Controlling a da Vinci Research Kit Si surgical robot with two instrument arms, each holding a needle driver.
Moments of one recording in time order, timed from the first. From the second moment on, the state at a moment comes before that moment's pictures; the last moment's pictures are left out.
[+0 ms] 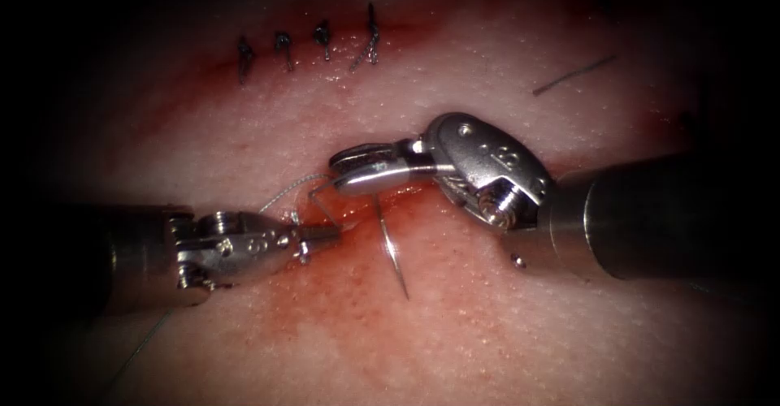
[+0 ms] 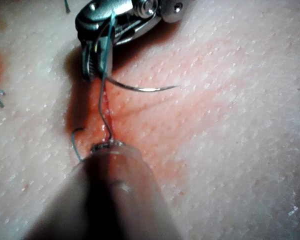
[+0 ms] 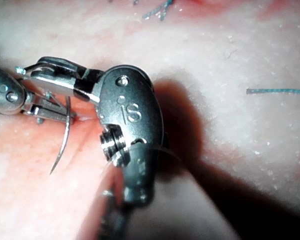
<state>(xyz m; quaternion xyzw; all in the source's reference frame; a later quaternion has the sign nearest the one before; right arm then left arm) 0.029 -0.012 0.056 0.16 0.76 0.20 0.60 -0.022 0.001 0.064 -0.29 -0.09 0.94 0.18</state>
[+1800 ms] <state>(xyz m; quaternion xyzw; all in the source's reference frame) 0.033 -0.012 0.062 -0.06 0.74 0.04 0.67 -0.023 0.001 0.065 -0.21 -0.18 0.95 0.16</state>
